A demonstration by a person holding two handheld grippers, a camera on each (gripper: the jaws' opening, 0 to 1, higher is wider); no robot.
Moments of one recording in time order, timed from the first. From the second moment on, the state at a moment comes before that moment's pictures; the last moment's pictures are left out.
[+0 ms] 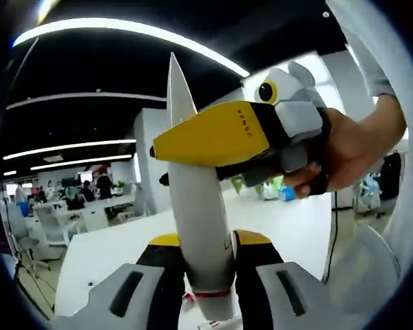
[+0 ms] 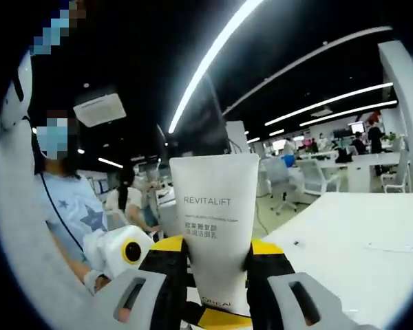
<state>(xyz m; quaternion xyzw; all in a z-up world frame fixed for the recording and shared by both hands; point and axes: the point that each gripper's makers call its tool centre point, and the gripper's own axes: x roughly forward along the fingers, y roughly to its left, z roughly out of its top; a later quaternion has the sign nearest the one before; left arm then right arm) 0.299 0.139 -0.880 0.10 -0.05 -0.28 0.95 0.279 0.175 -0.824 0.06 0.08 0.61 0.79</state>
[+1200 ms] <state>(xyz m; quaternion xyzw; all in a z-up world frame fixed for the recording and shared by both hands) 0.301 0.134 -0.896 0.33 -0.03 -0.24 0.91 0.292 0.156 -0.841 0.07 0.09 0.58 0.80</state>
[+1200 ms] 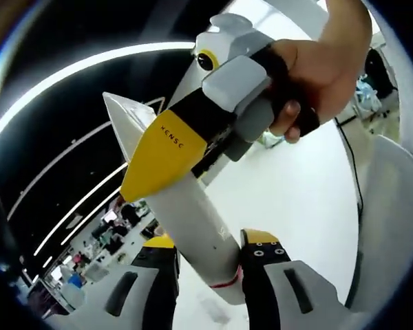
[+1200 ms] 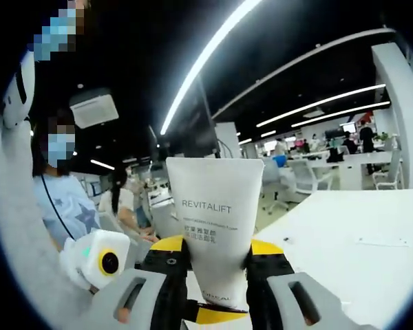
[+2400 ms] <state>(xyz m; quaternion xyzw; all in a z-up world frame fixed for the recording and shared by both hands) 0.316 0.214 -0.954 0.13 0.06 -0.16 0.98 0.431 0.086 -0.881 0.04 0.11 0.47 0.88</state>
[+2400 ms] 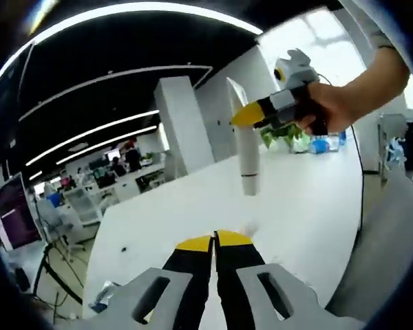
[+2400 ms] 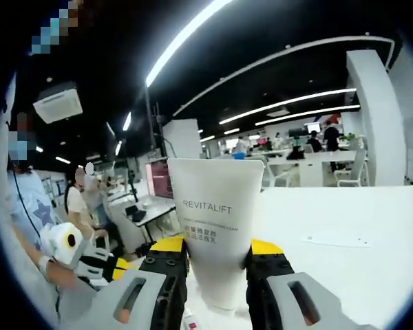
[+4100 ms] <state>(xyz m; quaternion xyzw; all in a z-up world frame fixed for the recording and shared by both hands) 0.276 0.206 -1.035 0.18 0.20 -0.19 0.94 0.631 -0.006 -1.014 -0.05 0.19 0.28 0.94</state>
